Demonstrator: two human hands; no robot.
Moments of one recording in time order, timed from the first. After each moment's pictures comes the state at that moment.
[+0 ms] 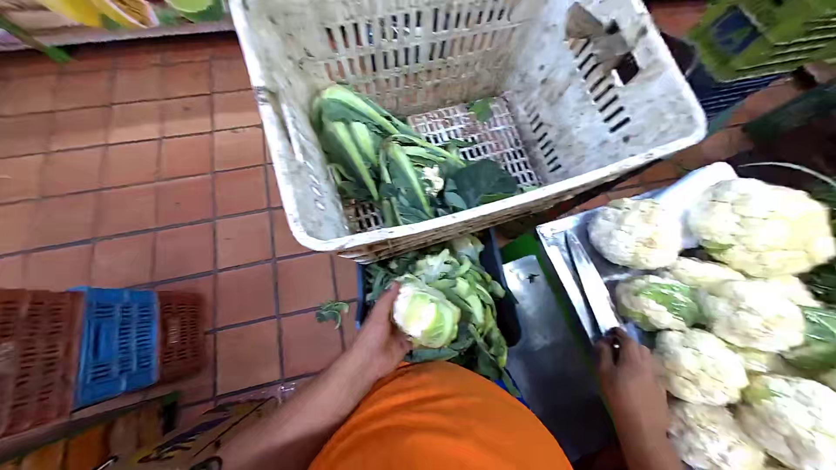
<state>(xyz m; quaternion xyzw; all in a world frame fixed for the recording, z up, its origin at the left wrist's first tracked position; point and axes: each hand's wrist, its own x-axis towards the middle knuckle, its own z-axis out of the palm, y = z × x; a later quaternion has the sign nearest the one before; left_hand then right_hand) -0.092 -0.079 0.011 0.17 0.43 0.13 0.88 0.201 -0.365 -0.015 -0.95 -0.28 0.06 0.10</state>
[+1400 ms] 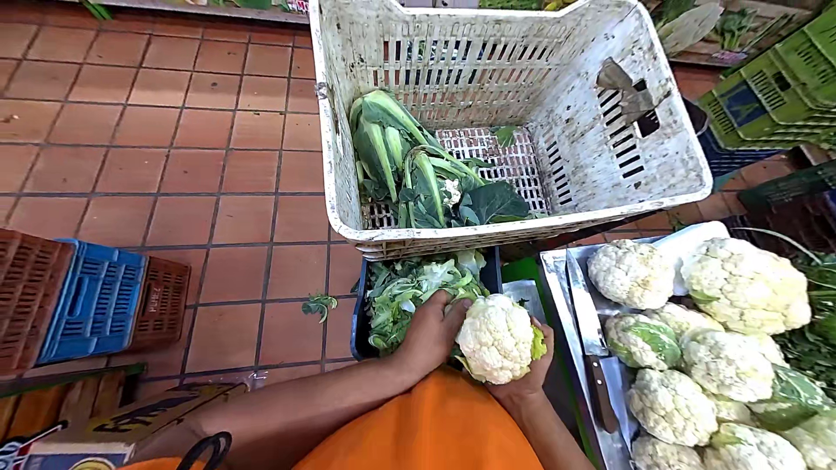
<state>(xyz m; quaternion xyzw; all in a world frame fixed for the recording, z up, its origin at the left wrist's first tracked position) -0.037 -0.108 0.025 0.61 0.44 0.10 0.65 0.087 -0.215 0.027 -0.26 0.00 0.56 0.79</state>
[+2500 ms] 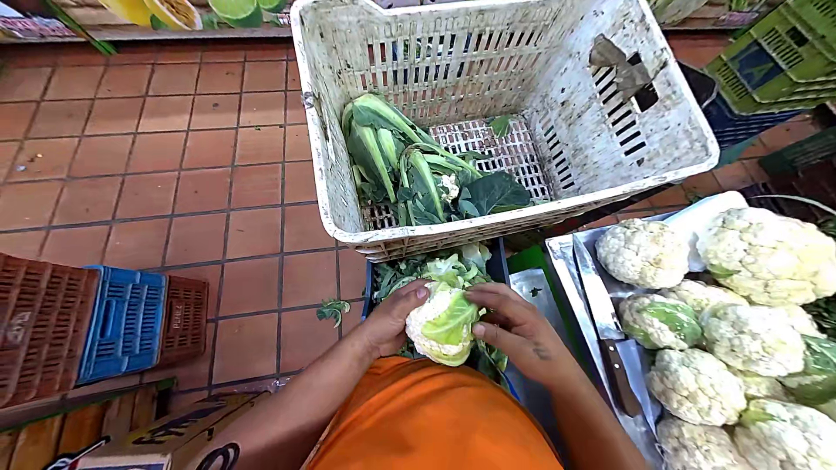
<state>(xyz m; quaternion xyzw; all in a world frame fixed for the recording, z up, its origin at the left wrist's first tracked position) -0.094 -0.065 0.009 0.36 0.28 0.11 0.89 0.115 -0.204 0.059 -0.59 -0.50 0.43 0.46</state>
